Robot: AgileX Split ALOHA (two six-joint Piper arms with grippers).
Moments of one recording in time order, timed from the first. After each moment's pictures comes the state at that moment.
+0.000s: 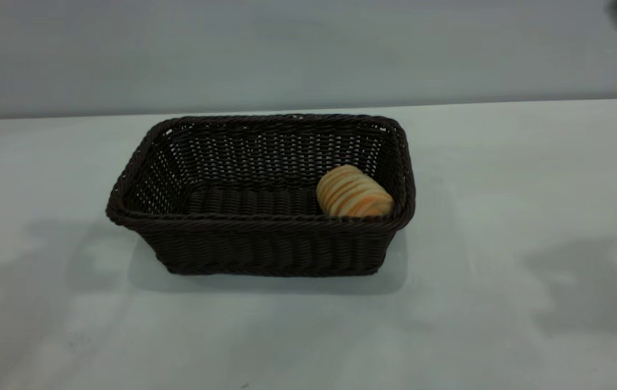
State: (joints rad) left arm -0.21 1.51 -1.46 0.19 1.02 -0.14; right arm 0.04 1.38 -1.06 0.28 0.83 -0.31
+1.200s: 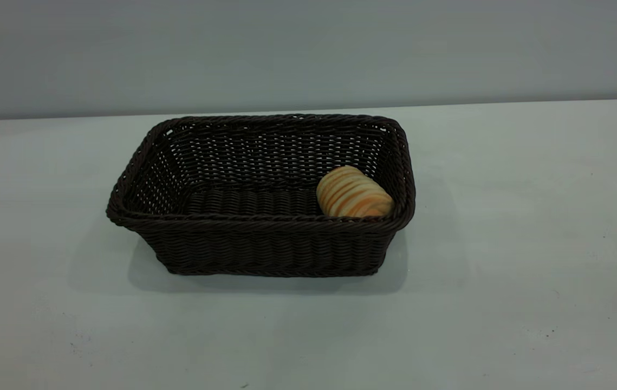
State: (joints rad) left arm -0.21 0.54 -0.75 0.08 1.01 -0.20; right arm 0.03 0.35 -0.73 0.09 1.24 -0.14
